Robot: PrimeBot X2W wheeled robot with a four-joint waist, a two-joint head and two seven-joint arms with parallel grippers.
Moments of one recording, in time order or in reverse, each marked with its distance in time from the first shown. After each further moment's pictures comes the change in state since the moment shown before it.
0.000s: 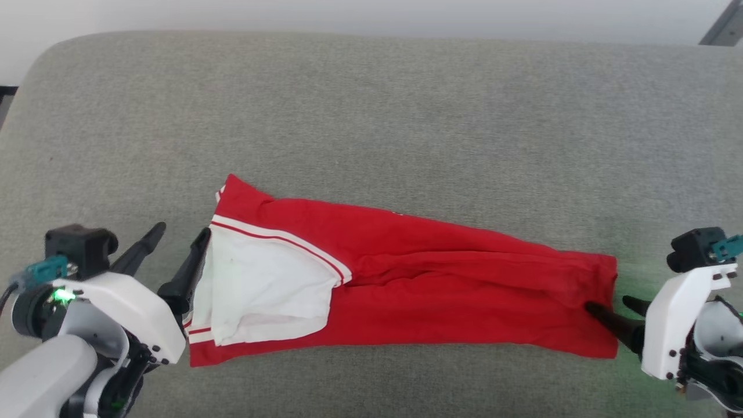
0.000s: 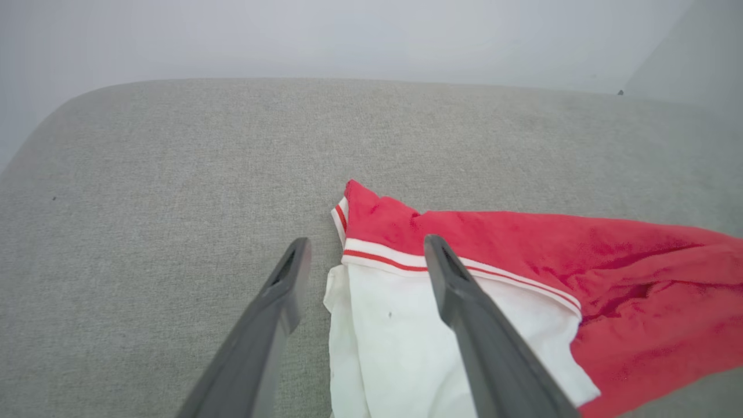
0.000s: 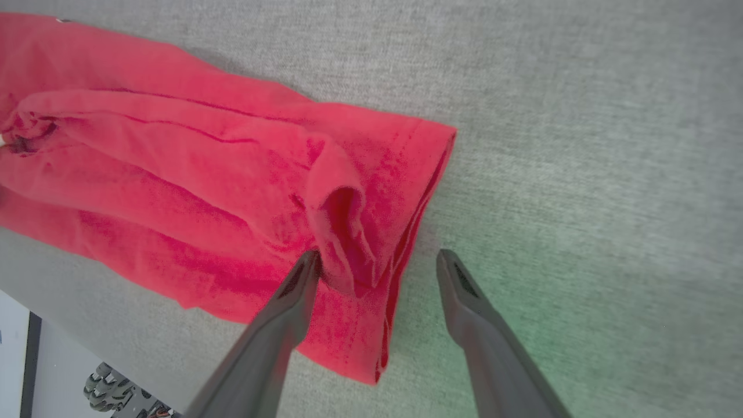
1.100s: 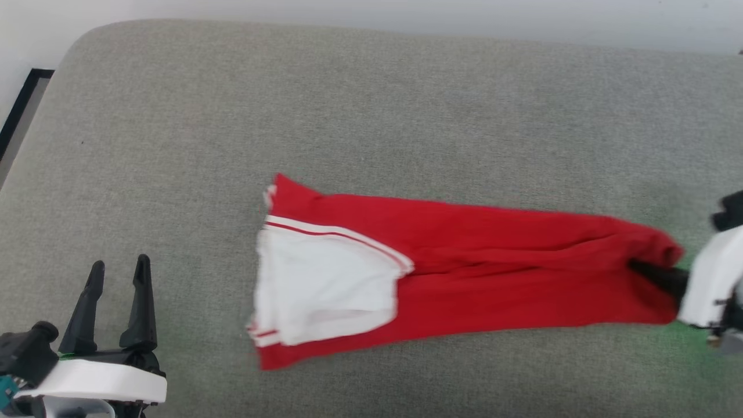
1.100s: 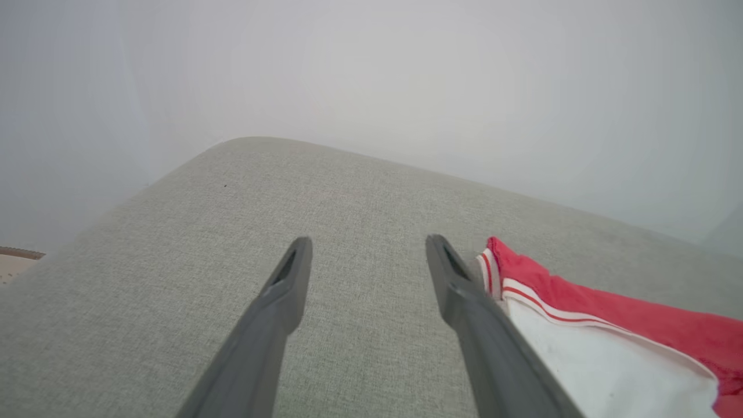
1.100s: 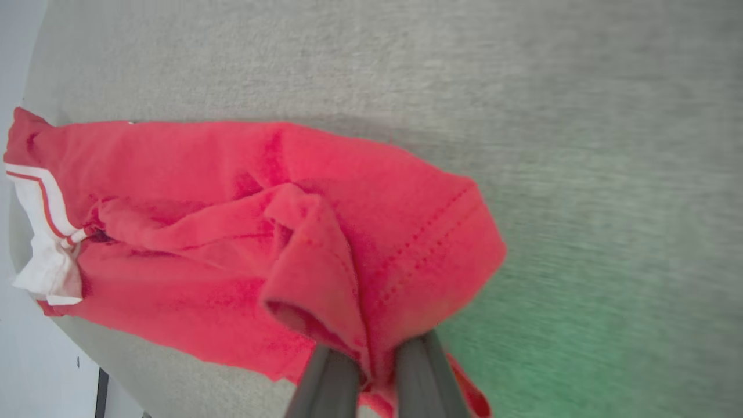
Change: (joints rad) left arm 0.474 -0.632 0.916 0.155 0.619 -0.413 -0.132; right arm -0.203 -0.154 0.147 0.303 0.327 0.000 -0.152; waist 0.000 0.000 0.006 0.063
